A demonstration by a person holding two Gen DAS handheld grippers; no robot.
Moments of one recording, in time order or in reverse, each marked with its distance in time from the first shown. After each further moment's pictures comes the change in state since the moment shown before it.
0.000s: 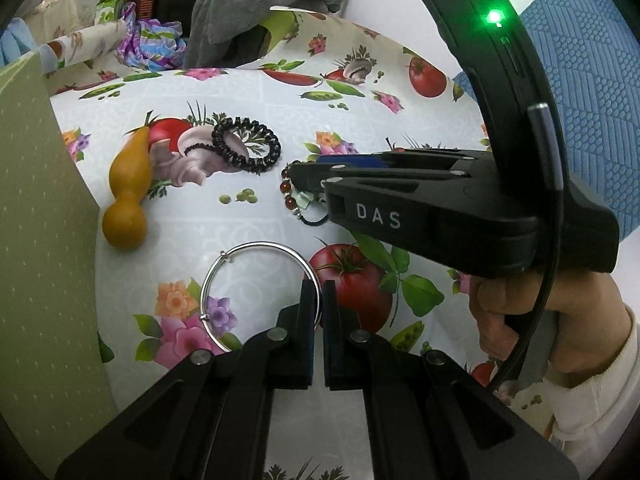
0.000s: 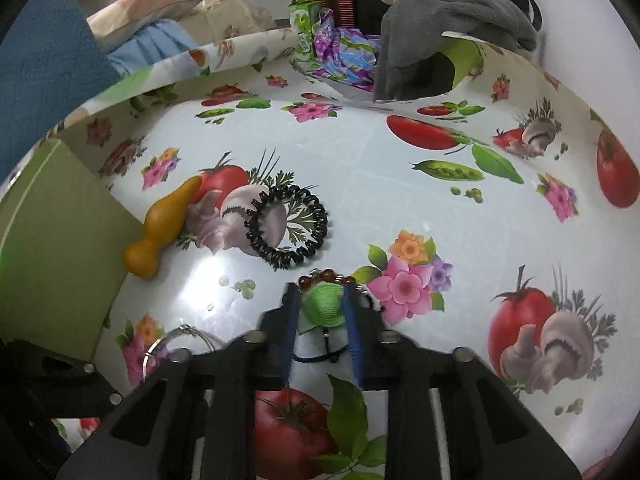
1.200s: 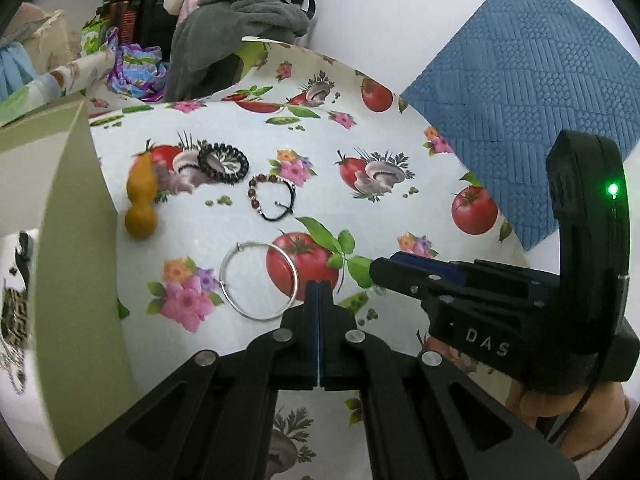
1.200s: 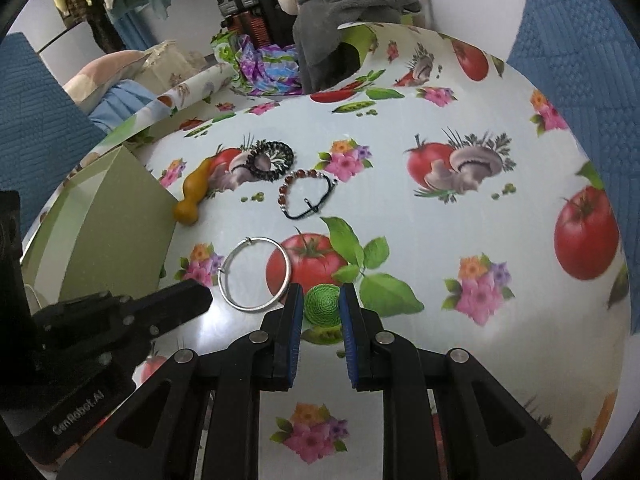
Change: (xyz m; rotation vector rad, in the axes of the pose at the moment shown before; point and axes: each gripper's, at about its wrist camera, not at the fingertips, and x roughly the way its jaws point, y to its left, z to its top) left arm -0.058 -0.021 -0.025 0.059 -0.063 -0.070; right arm -0.102 0.018 -0.096 0.353 -0.053 -0.086
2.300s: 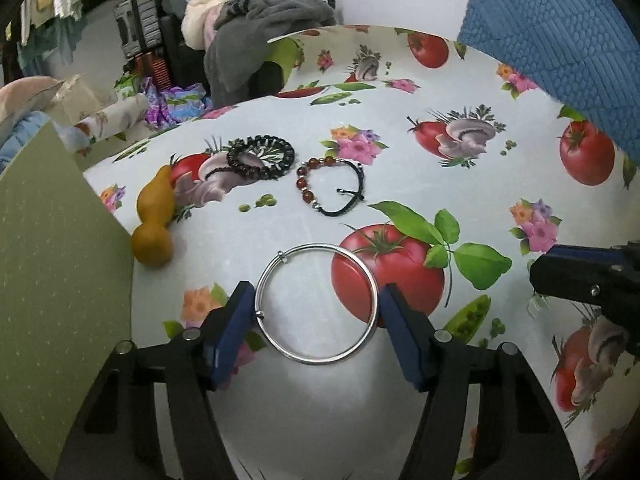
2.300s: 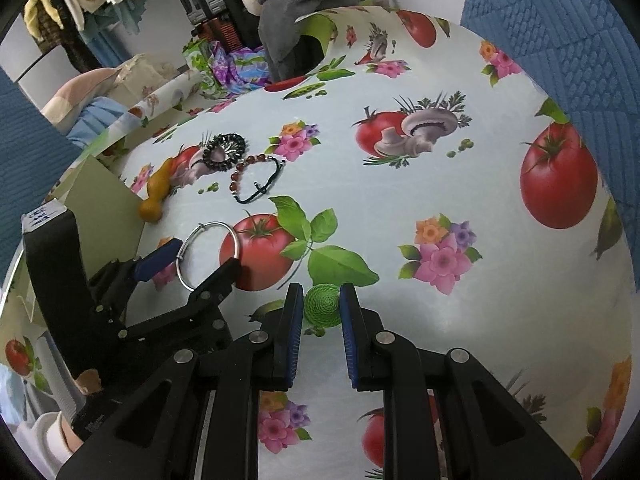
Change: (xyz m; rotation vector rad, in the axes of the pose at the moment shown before) left arm 0.072 0.000 -0.007 0.205 -0.029 0.377; right arm 0.002 -0.038 -0.018 0.100 0.006 -0.019
